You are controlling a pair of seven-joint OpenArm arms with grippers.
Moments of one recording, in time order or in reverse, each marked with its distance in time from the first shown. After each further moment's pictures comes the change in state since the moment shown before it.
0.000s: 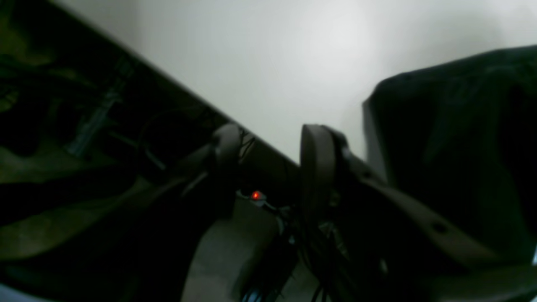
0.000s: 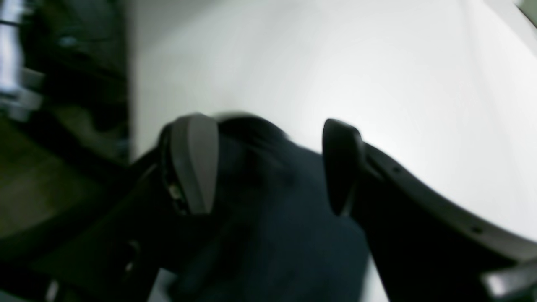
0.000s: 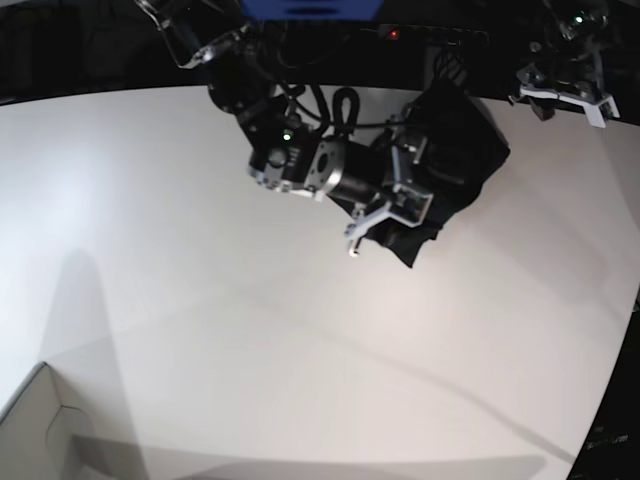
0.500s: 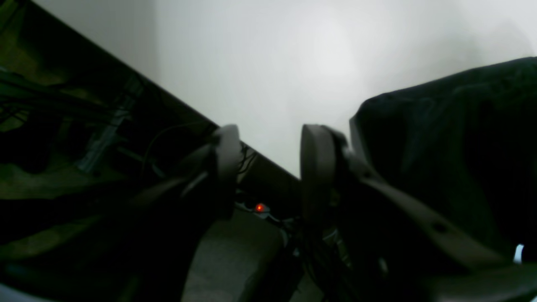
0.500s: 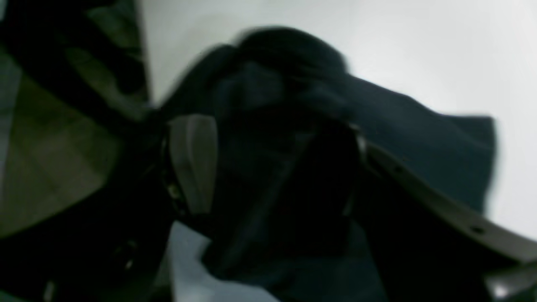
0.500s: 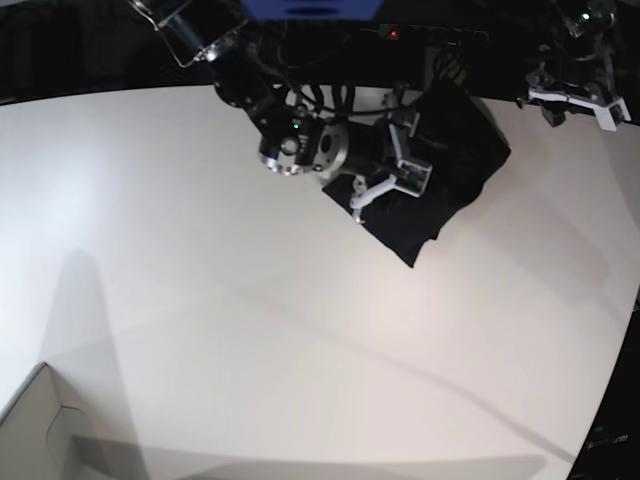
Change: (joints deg) left arm 1.0 0.0 -1.5 3.2 -0.2 -0.1 0.0; right arm -0.1 1.4 -6.8 -7.6 -0.2 -0.2 0.0
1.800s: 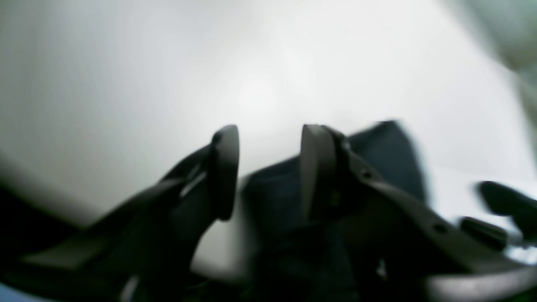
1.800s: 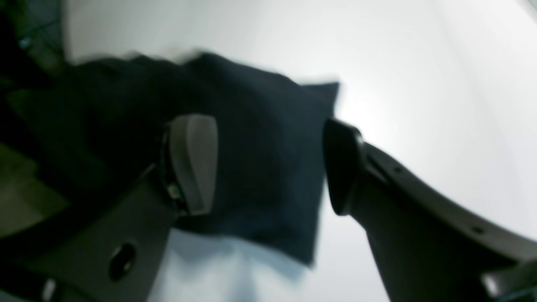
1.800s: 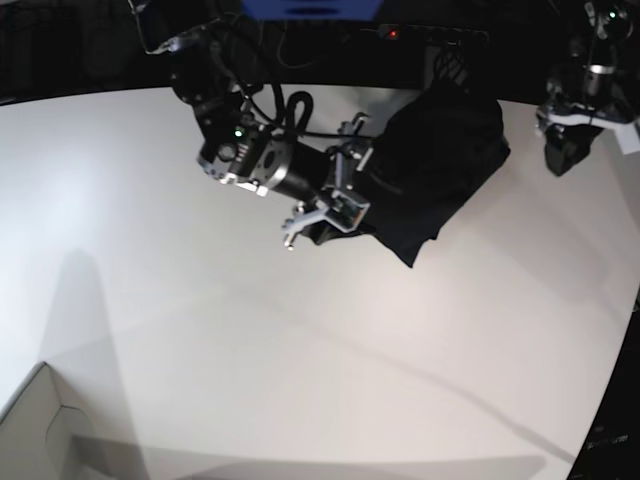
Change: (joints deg) left arm -5.7 -0.4 -1.6 0.8 -21.3 -10.8 0.1; right arm -5.0 3.2 16.0 9.4 0.3 0.0 0.0
